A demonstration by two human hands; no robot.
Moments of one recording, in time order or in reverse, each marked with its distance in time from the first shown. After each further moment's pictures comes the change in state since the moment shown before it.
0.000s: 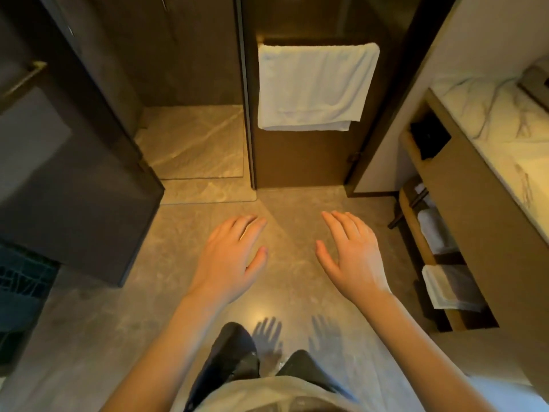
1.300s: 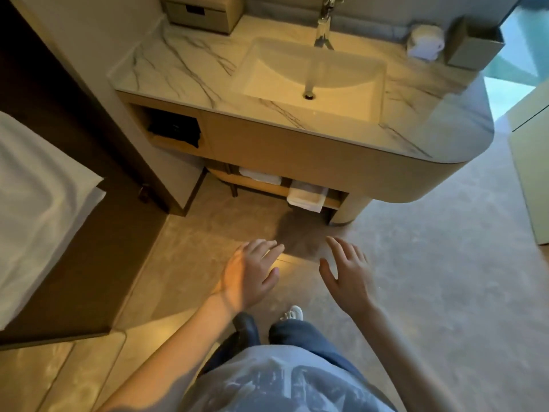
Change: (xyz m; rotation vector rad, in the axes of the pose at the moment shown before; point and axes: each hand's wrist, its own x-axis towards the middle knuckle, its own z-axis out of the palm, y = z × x) left_hand 0.330 0.147 0.203 -0.140 -0.649 1.246; right_hand 0.007 0.151 0.063 -0.061 0.354 1.258
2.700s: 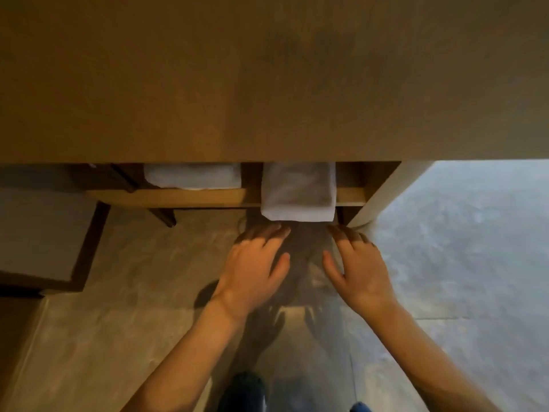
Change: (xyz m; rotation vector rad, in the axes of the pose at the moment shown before) left_hand 0.344 -0.264 0.428 -0.039 0.013 0.123; right_hand 0.253 0.250 0.438 -0.056 0.000 0.286
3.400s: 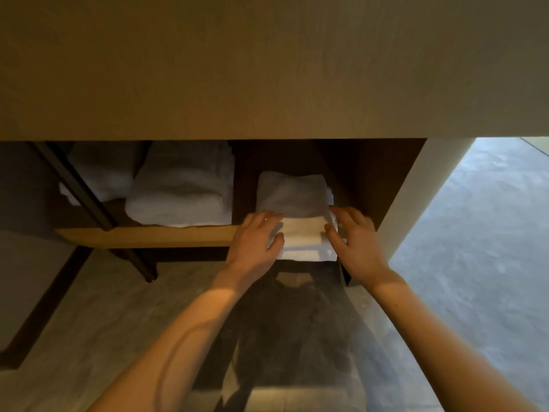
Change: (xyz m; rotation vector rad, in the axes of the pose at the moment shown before) left_hand 0.110 -0.071 0.099 -0.041 0.236 0.054; right_hand 0.114 0.065 0.075 0.212 0.268 -0.035
